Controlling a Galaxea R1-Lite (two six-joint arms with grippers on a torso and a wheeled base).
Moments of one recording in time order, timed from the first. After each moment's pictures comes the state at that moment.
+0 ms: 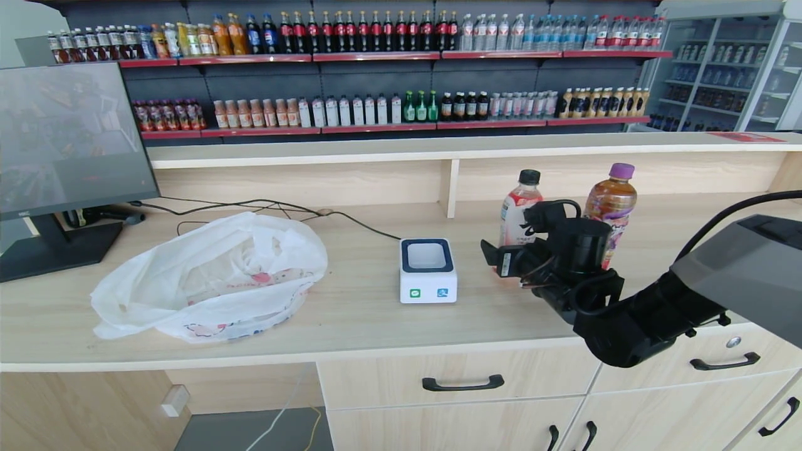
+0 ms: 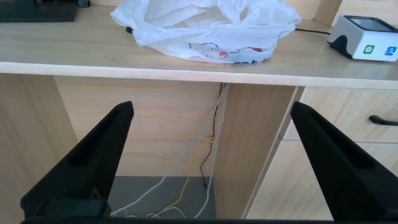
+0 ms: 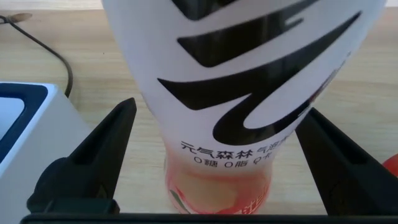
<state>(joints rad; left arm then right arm) 0.00 0.00 0.00 0.00 0.00 0.00 0.38 2.17 -0.97 -1.08 -0.27 0.03</state>
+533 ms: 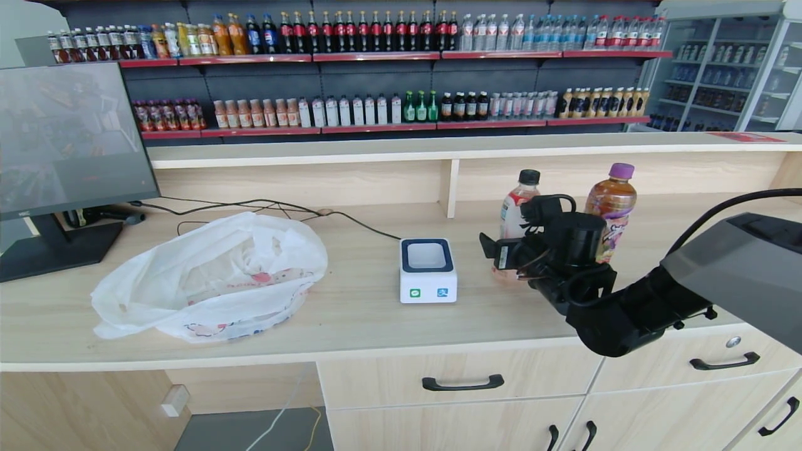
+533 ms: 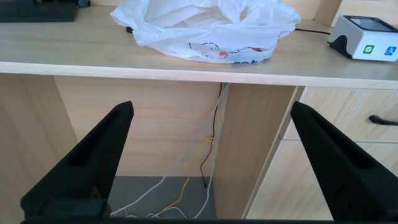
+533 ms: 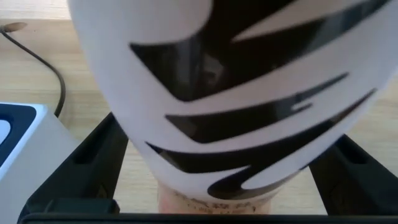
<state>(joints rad) 0.00 0.00 0.00 0.00 0.00 0.00 0.37 2.20 -1.04 -1.07 -0.27 0.01</state>
